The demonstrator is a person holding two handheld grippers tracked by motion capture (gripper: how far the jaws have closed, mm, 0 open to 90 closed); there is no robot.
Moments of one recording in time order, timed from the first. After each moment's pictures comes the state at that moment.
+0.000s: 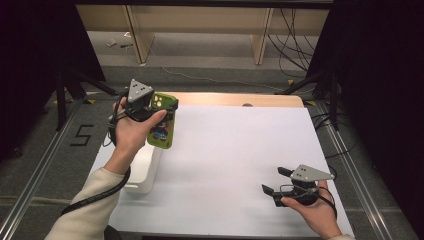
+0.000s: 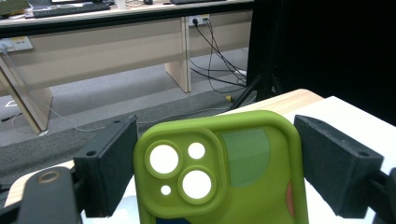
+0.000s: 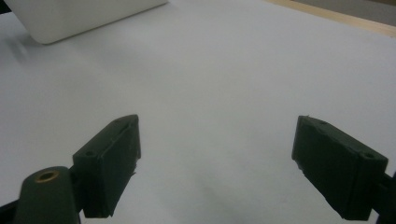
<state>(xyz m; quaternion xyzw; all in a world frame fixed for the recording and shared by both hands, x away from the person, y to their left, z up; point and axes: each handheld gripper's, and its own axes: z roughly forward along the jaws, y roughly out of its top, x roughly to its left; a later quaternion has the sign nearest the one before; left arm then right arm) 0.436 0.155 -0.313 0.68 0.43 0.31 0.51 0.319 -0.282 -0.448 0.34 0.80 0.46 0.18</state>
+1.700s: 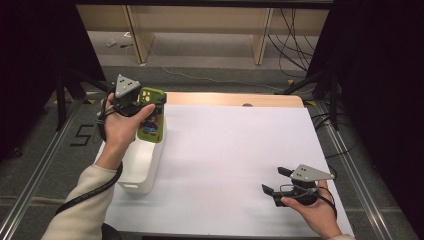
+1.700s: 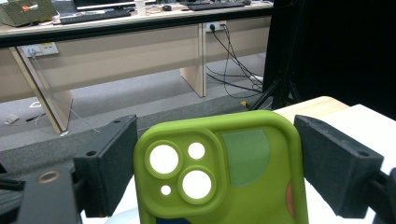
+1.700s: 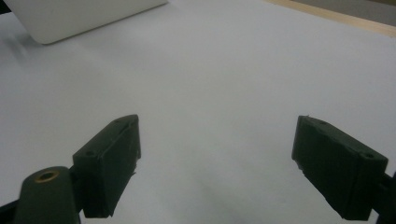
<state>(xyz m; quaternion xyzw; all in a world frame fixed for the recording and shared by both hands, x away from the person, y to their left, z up) 0.444 0.181 -0.308 0.66 0.44 0.33 0.50 0.319 -0.282 -0.448 0.34 0.80 0.46 0.18</state>
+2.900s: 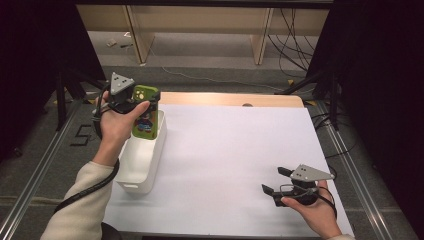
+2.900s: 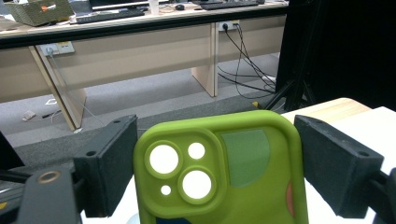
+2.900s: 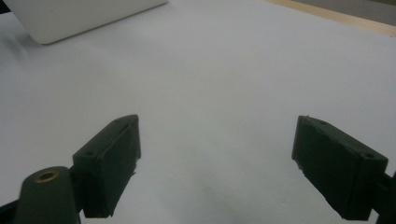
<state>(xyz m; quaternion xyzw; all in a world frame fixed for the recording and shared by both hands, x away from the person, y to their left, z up) 0.453 0.194 -0.311 0.66 0.46 0.35 0.49 0.319 -0.282 -0.448 0.34 0.80 0.46 0.18</state>
